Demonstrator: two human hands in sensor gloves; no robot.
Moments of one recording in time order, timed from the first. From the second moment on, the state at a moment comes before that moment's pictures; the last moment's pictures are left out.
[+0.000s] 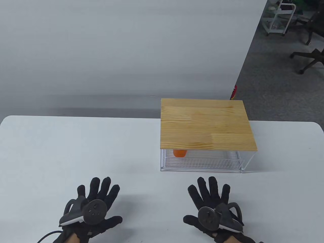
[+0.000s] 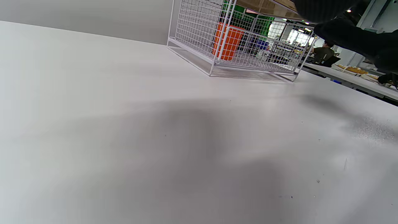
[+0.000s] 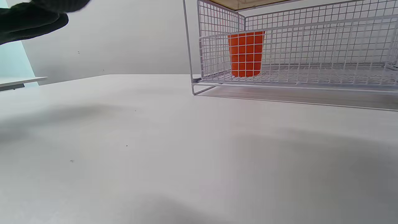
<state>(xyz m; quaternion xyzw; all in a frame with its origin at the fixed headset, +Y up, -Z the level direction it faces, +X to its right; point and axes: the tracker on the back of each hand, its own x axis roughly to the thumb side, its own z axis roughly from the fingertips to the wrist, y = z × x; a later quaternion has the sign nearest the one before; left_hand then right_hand) -0.239 -0.730 -0.252 -0.15 -0.26 0.06 0.95 0.153 -0.738 -0.252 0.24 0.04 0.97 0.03</state>
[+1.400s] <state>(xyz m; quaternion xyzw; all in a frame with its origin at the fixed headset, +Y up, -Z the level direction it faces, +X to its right) -0.240 -0.728 -0.252 -0.15 -0.26 0.06 0.95 0.150 -0.738 -0.284 0.19 0.03 0.98 0.04</state>
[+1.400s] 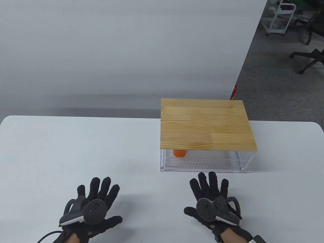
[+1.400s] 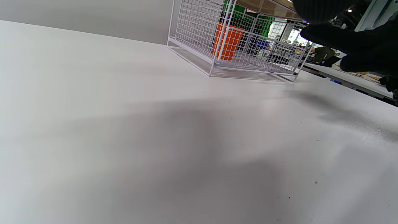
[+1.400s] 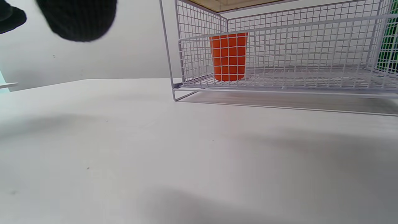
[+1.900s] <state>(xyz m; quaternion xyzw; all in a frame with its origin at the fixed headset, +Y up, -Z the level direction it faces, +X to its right) -0.241 -0.728 -0.252 -0.14 -0.26 0.05 0.95 0.153 -0.731 -0.377 0.08 0.02 1.00 -0.03</state>
